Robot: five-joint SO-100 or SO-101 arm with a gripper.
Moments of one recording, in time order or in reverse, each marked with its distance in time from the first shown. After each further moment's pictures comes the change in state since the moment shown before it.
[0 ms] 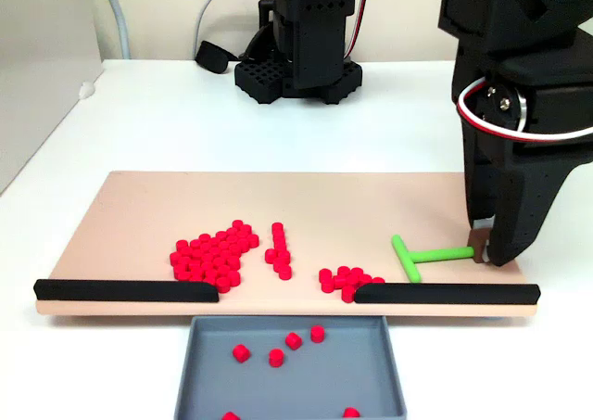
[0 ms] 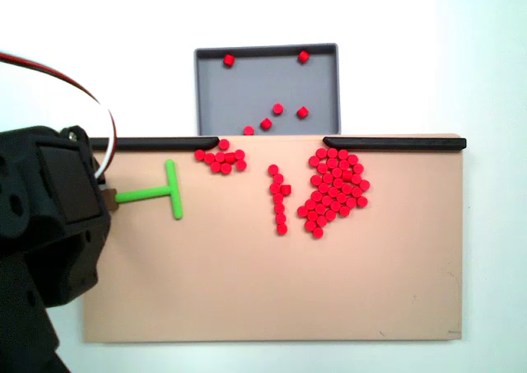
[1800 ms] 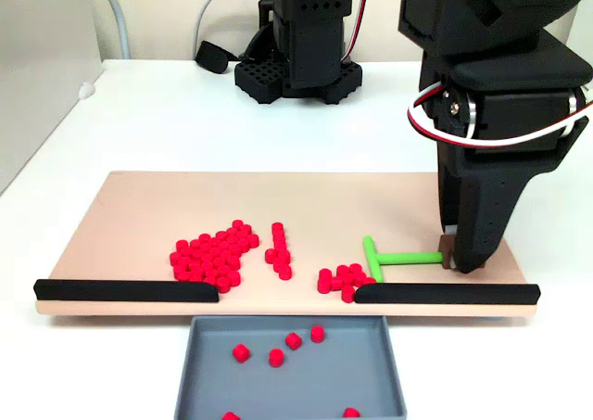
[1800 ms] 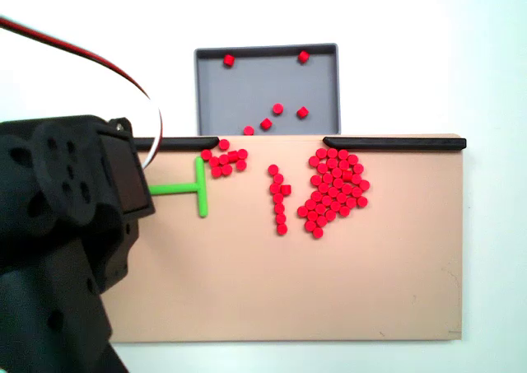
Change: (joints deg) arm 4.5 -1.2 -0.7 0.3 1.8
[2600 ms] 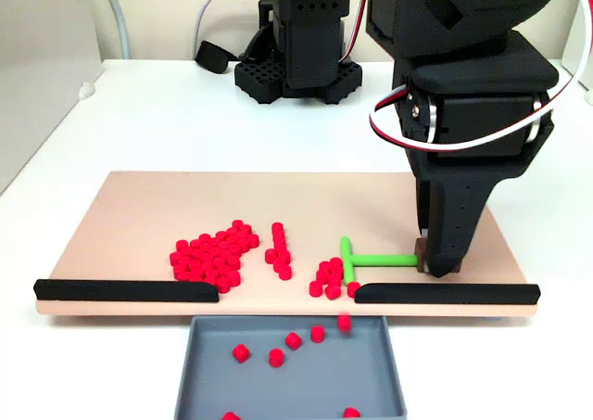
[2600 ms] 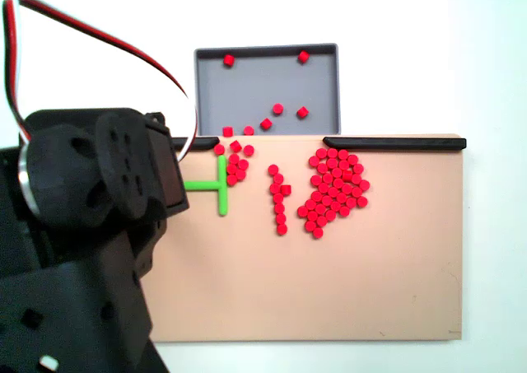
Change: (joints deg) arm 2.9 0.0 0.0 0.0 0.4
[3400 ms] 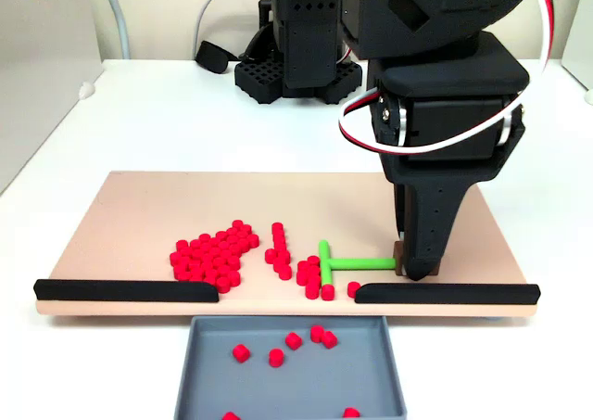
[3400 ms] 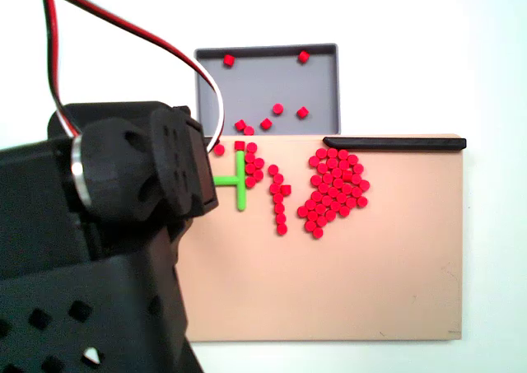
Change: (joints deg) arm 2.3 0.0 0.0 0.0 -3.2
